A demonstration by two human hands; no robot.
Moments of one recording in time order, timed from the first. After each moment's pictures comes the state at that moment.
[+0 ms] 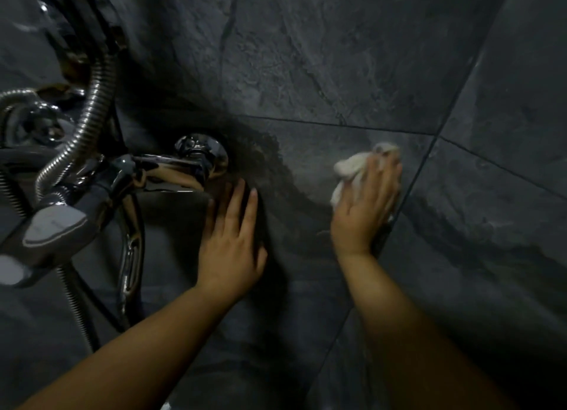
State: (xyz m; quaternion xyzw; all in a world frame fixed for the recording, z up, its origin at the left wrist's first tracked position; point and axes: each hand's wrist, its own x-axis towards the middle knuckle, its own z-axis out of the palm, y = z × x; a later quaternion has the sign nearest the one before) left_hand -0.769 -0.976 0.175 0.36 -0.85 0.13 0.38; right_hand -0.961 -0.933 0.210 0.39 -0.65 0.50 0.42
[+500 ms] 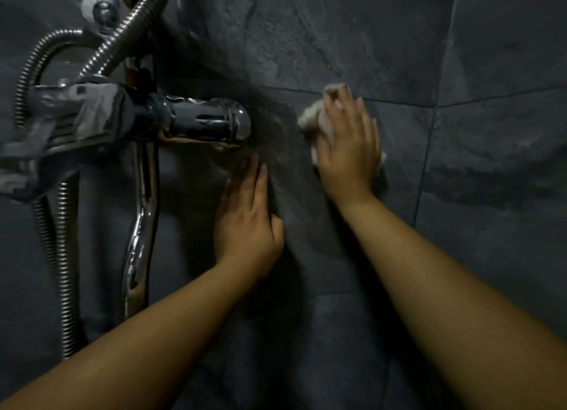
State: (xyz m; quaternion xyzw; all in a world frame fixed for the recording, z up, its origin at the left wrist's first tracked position) left_hand -0.775 -0.996 0.161 0.30 -0.80 0.09 0.51; right_hand -0.928 -0.960 0.239 0.48 -0.56 0.46 0.50
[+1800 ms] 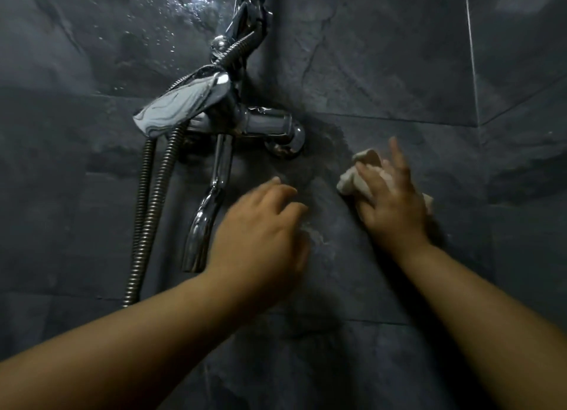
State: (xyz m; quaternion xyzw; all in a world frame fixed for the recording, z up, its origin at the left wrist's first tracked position) left_hand -0.701 -0.958 0.124 0.24 -0.78 0.29 0.50; right_hand -0.942 -0.965 0.170 0.53 -0.45 0.45 0.56
